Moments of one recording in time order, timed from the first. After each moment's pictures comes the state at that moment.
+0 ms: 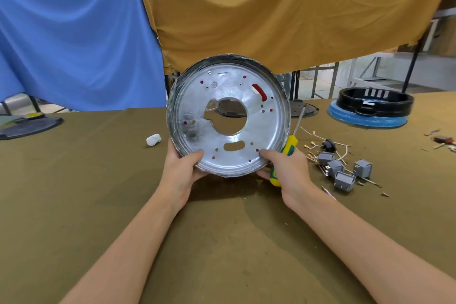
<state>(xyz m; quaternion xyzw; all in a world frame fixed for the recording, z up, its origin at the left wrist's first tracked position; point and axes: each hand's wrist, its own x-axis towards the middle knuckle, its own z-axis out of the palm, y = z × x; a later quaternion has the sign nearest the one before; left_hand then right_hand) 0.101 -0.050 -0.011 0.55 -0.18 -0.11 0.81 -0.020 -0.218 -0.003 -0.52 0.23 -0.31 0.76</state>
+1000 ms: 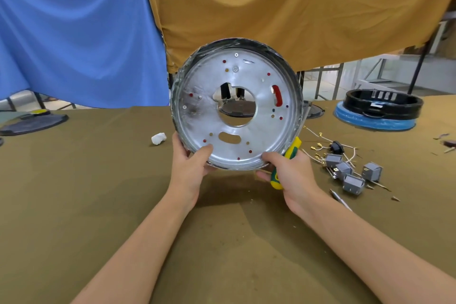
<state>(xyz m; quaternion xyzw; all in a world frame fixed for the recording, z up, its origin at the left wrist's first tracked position) 0.091 -0.055 -0.009 0.55 -0.21 -0.06 0.81 -0.021 -0.208 -0.005 -0.56 0.17 -0.31 0.75</state>
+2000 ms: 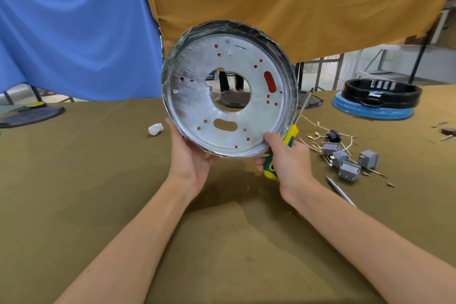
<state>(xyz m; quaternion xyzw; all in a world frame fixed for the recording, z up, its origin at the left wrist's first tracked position) 0.081 -0.060 0.000 0.46 -0.20 -0.17 0.85 -0.028 -0.196 -0.002 -0.55 0.21 -0.33 0.74</state>
